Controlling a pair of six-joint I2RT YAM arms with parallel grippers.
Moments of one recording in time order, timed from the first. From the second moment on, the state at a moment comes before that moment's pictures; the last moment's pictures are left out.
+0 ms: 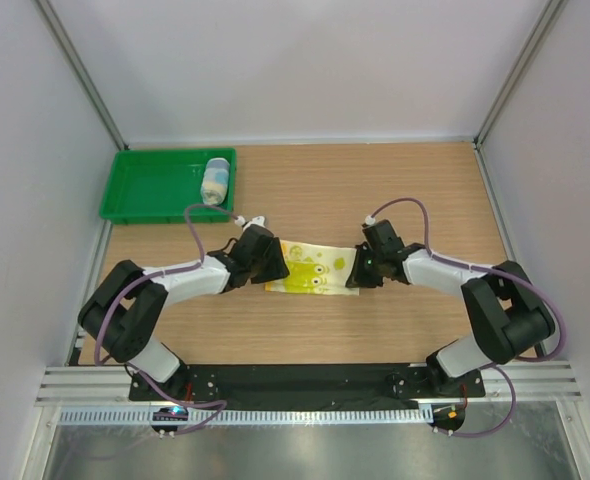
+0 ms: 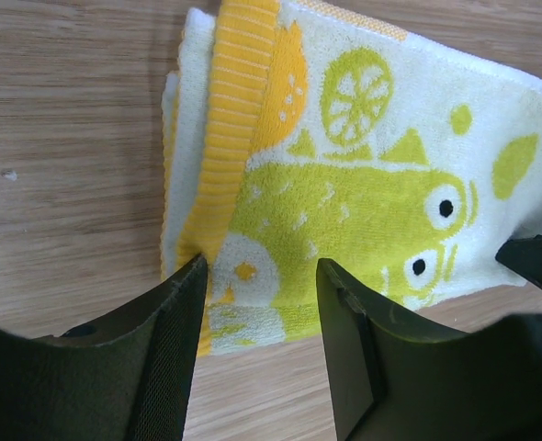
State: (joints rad) left arm -0.67 1.56 0.75 -0.05 -0.08 -0.76; right arm 0.47 1.50 0.70 -0.25 -0.16 0.61
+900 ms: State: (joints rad) left arm -0.57 1.44 1.00 -0.32 -0.10 -0.66; right arm 0.64 1.41 0.92 -0.51 -0.08 0.63
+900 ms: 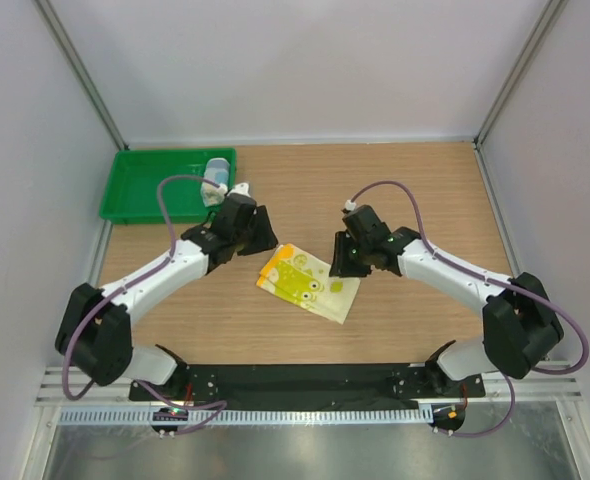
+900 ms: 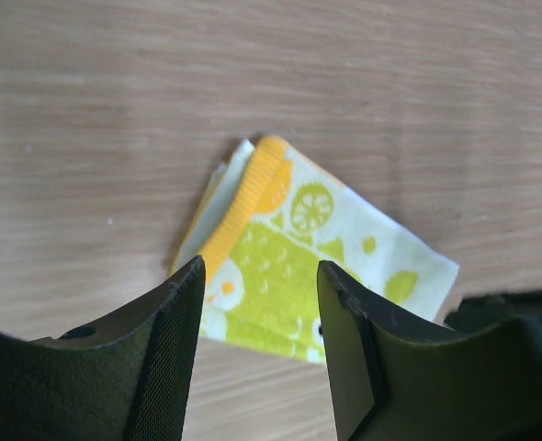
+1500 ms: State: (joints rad) left arm -0.65 1.61 0.86 -0.26 -0.05 -0.79; right arm 0.55 1.54 0.81 -0.43 -0.05 0.59
